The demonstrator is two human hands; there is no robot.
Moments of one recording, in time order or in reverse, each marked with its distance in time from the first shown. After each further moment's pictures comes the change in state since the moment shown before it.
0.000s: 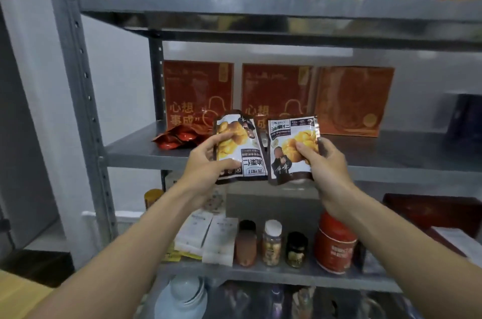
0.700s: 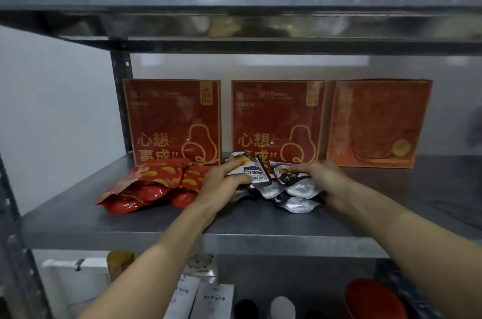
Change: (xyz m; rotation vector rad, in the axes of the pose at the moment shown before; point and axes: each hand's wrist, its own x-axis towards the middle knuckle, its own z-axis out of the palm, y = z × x) left_hand 0.201 -0.060 0.033 0.271 -0.051 -0.101; right_hand 0.216 0.036 0.023 -0.222 -0.091 0.308
